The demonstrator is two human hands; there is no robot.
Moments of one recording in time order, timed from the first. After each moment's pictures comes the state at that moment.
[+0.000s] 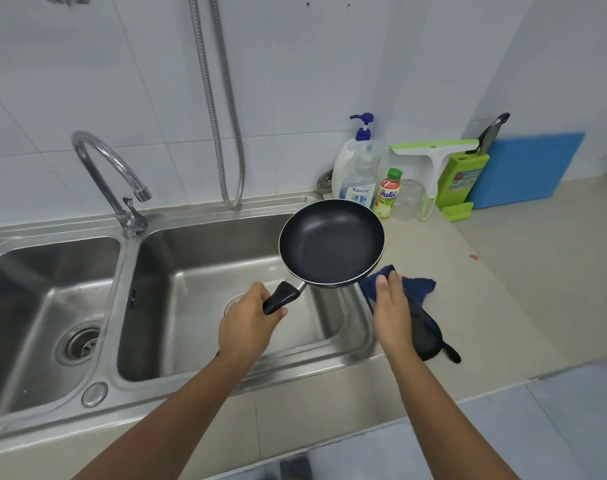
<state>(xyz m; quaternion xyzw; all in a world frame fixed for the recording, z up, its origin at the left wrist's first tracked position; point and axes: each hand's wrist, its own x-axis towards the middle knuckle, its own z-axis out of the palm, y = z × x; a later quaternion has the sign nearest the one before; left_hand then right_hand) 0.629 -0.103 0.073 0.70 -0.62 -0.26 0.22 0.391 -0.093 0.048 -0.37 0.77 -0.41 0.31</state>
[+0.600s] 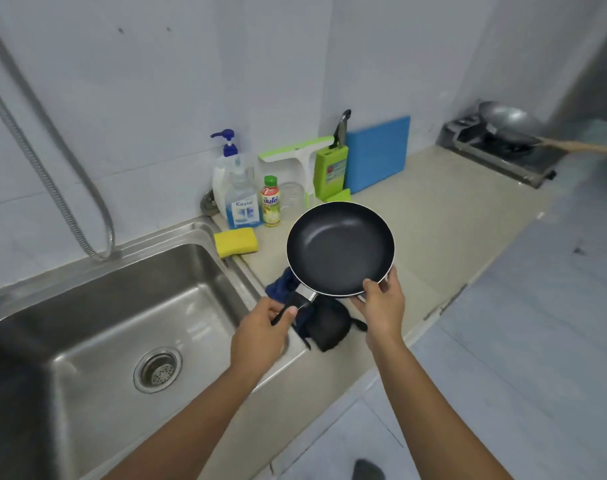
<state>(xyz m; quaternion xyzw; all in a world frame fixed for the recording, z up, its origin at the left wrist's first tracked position) 0.491 -0.084 0.082 0.53 -0.71 -0.40 0.23 0.311 -0.019 0.101 -0.09 0.61 -0.74 0.27</state>
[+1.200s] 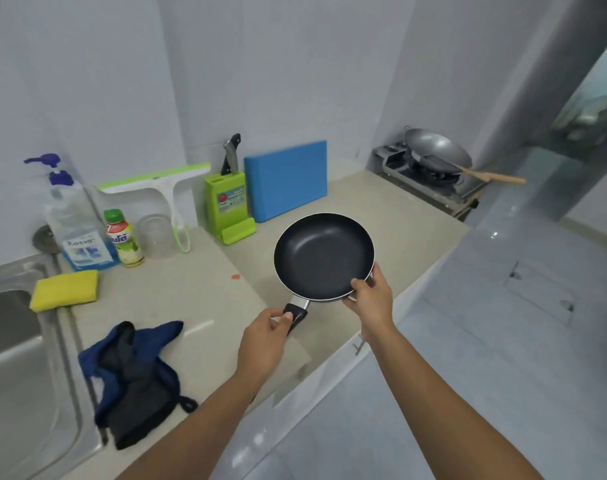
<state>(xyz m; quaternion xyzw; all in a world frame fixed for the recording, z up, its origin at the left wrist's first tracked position) 0.153 -0.029 0.065 0.48 -0.64 -0.54 0.25 -0.020 0.034 0.124 -0.13 0.65 -0.69 0.27</state>
